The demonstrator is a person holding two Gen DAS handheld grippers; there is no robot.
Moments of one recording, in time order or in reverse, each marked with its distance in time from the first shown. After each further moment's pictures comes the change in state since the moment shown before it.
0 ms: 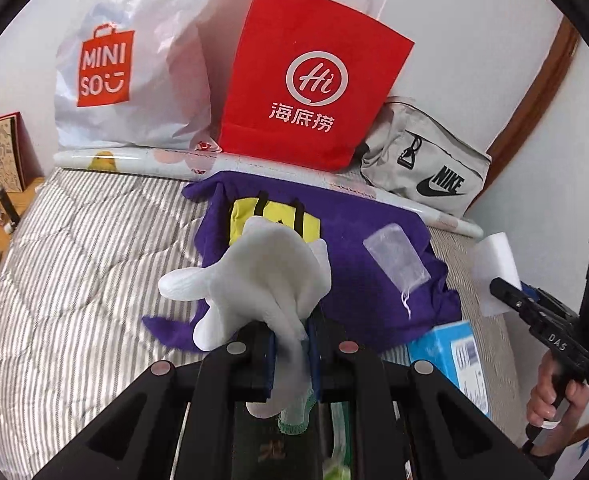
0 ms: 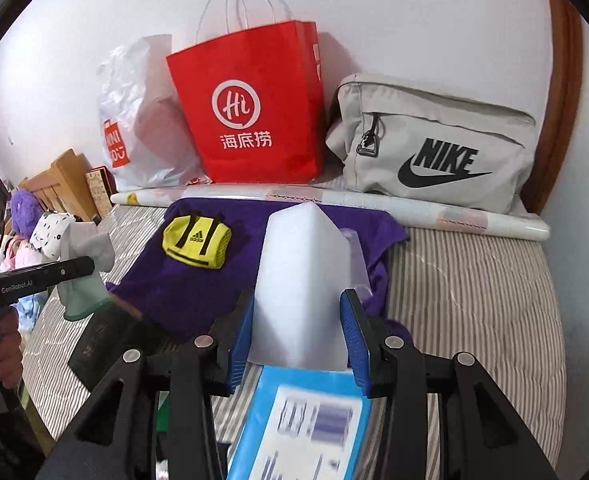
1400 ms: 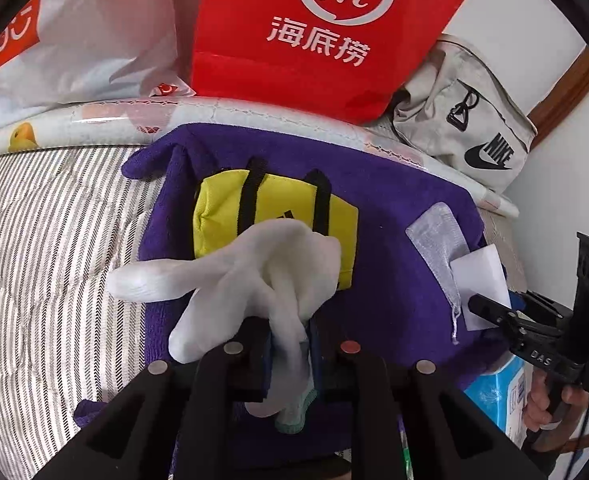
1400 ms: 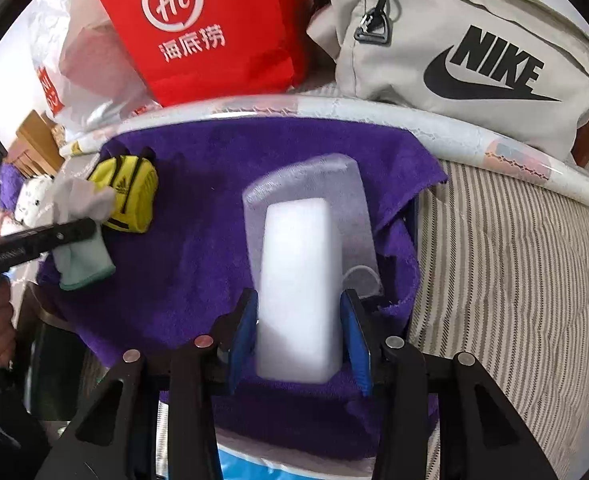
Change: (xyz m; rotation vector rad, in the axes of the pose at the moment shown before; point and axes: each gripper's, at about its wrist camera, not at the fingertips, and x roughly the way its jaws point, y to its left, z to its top) left arm 0.128 0.008 0.032 0.013 0.207 -0.008; right arm 0.128 -0.030 0.000 0.018 0.291 -0.004
